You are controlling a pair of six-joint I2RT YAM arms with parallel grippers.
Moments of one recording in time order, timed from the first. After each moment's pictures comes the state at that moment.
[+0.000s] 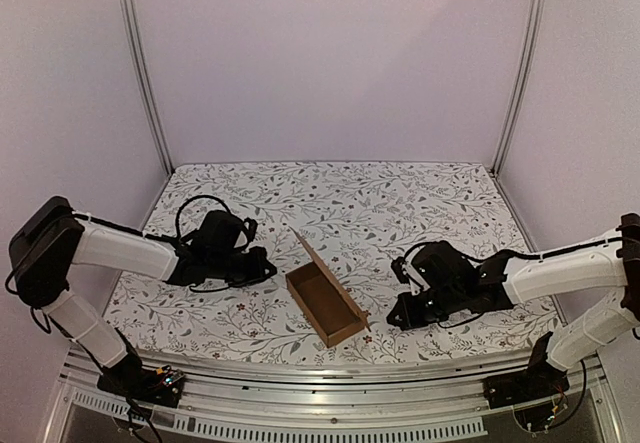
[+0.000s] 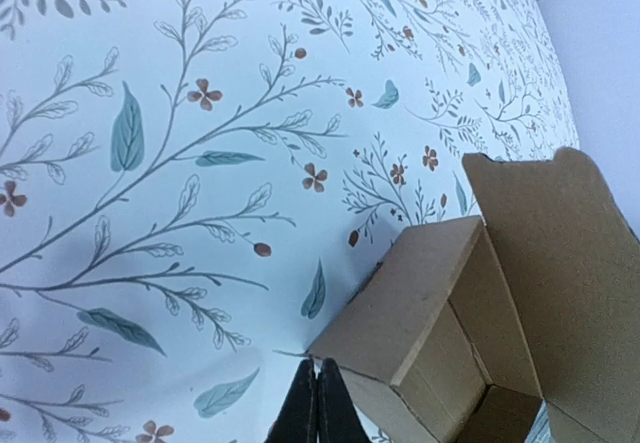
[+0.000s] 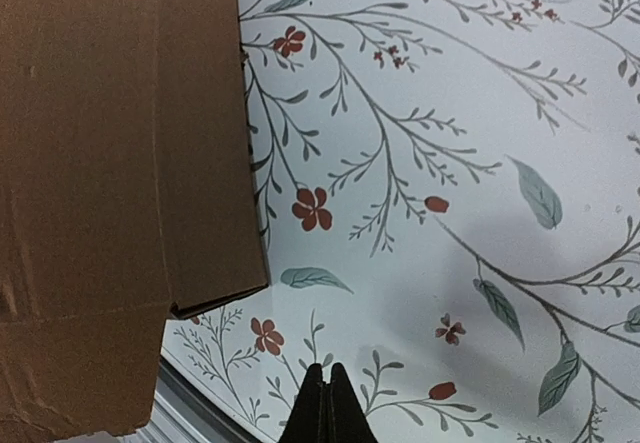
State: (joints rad) left arm -0.70 1.54 0.64 0.15 0.11 -0.79; right arm 0.95 1.41 0.63 -0.16 -0.14 0.73
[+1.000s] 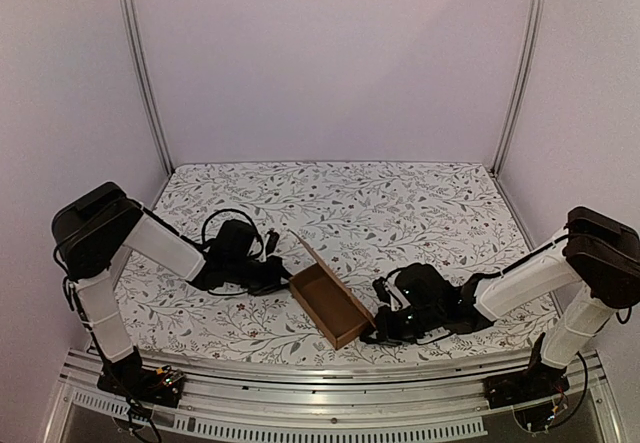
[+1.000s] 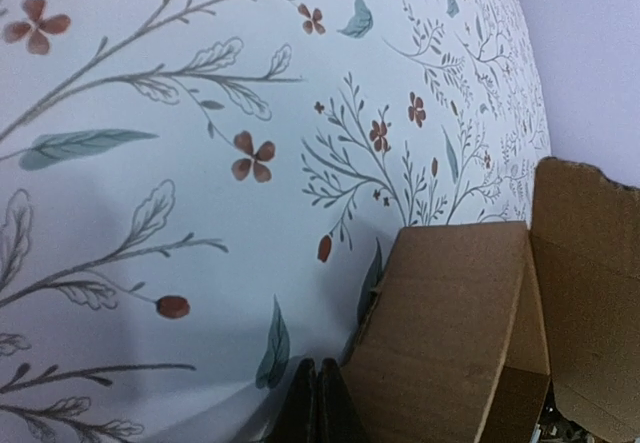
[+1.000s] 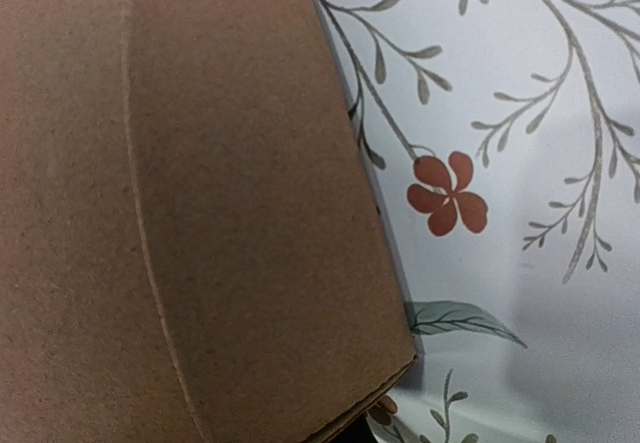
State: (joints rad) left arm -0.66 1.85 0.69 0.42 0.38 -0.78; right arm 1.04 1.64 0.54 0.29 -0.28 1.02
